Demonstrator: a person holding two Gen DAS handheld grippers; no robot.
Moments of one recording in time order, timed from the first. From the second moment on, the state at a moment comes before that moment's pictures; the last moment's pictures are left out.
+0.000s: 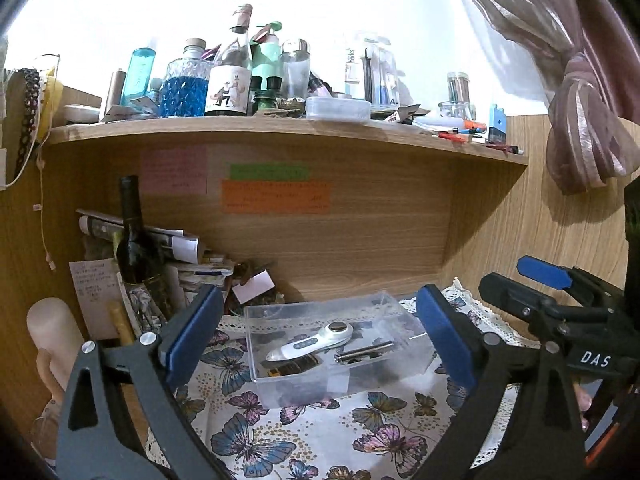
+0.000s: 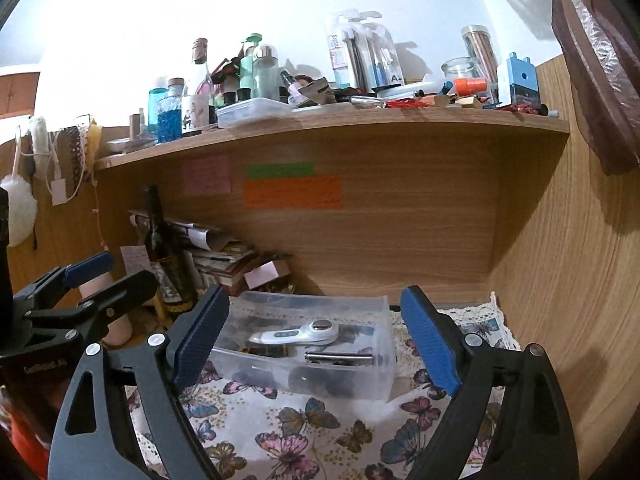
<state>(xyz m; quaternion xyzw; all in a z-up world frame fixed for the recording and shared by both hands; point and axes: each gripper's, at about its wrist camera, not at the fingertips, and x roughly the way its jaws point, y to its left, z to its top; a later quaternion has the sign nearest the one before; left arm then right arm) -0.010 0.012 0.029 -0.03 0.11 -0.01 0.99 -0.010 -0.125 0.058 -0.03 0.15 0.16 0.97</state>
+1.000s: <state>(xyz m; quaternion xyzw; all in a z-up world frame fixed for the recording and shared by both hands) -0.013 0.009 0.027 -0.03 0.11 -0.02 0.99 -0.015 -0.122 0.057 -0.03 0.15 0.16 0.97</state>
